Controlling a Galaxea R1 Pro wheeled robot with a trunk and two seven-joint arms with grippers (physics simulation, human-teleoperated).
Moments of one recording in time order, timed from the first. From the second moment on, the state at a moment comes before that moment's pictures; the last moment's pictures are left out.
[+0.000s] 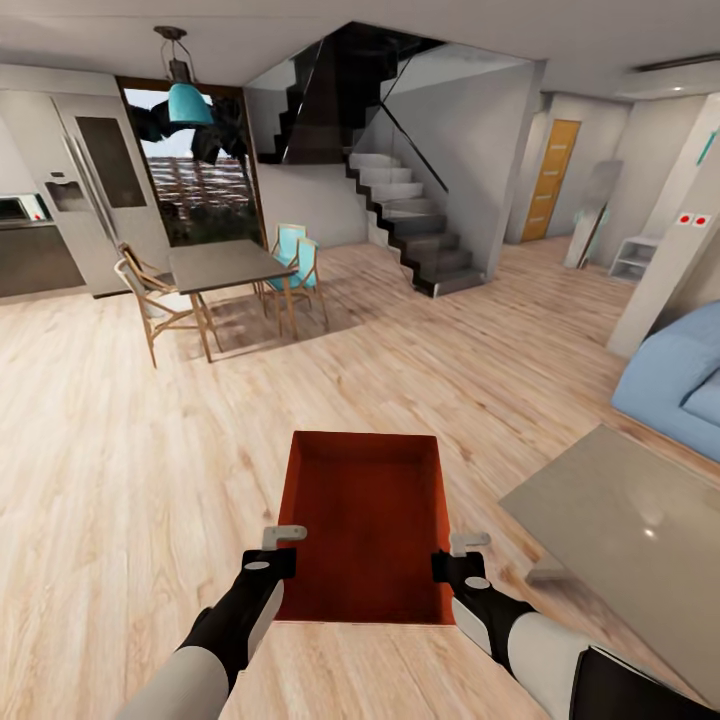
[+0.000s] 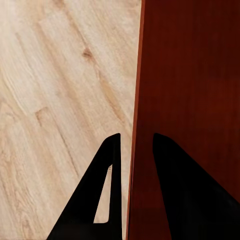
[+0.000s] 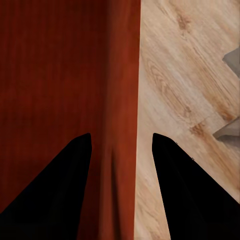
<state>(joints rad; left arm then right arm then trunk) -0.60 -0.16 0.01 -0.57 -0.06 0.27 0.25 -0.79 0.06 1.08 -0.09 -0.99 -0.18 -0.22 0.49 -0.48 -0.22</state>
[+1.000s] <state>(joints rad) -0.60 -0.16 0.01 -0.57 -0.06 0.26 0.25 -0.79 0.06 1.08 -0.09 -1.00 -0.17 -0.22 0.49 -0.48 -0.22</state>
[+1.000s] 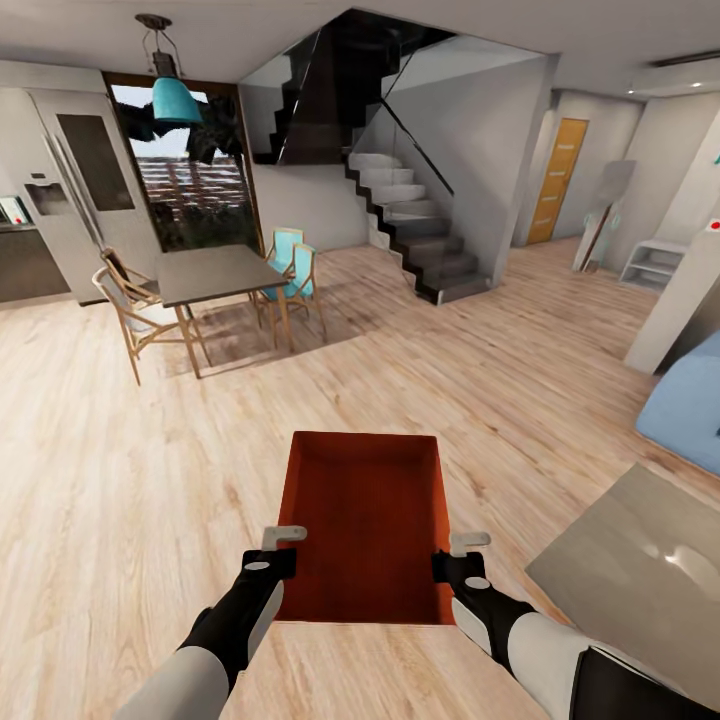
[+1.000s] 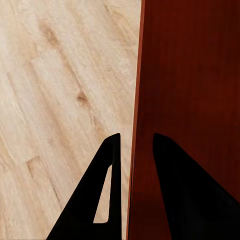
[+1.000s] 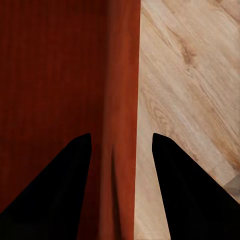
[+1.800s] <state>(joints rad) -0.60 -0.16 0.01 -0.57 -0.06 0.26 0.26 -0.79 0.06 1.08 -0.09 -0.99 -0.17 -0.22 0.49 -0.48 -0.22</state>
